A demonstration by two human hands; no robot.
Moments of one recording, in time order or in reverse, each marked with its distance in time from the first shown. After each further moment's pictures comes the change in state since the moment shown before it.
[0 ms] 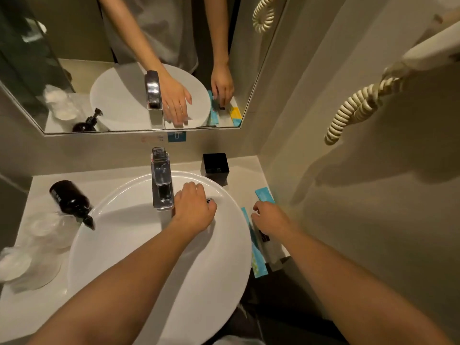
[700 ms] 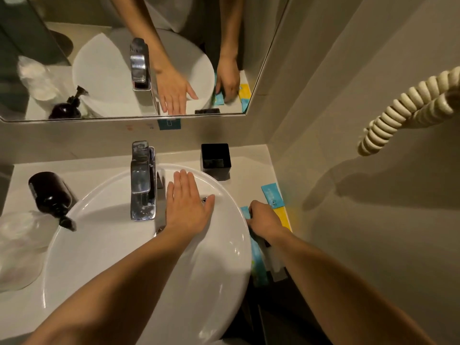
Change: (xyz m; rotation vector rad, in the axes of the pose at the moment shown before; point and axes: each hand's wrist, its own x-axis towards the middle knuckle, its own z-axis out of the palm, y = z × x) left_hand 0.027 -0.011 0.058 0.088 -0.038 -0.159; right_hand 0.054 0.001 0.038 0.124 -0.153 0.079
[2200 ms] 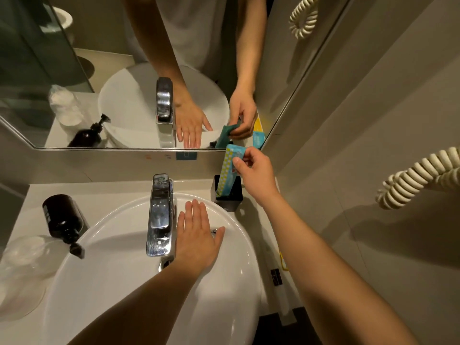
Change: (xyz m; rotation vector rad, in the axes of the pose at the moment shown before) left_hand 0.003 -0.006 0.012 -0.040 0.022 0.017; right_hand 0.040 -0.148 -0.123 0.807 0.367 -0.471
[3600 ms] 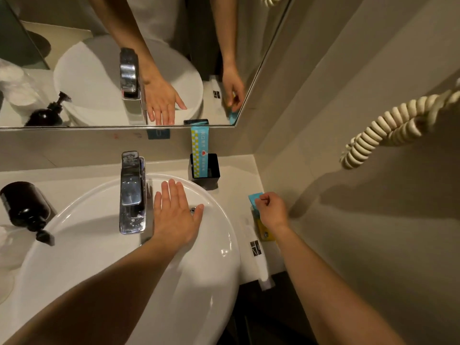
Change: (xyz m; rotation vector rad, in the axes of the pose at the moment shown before) left_hand 0.002 0.001 0.003 -0.011 0.000 0.010; right_hand -0.105 0.136 -0.082 -0.366 0.218 0.478
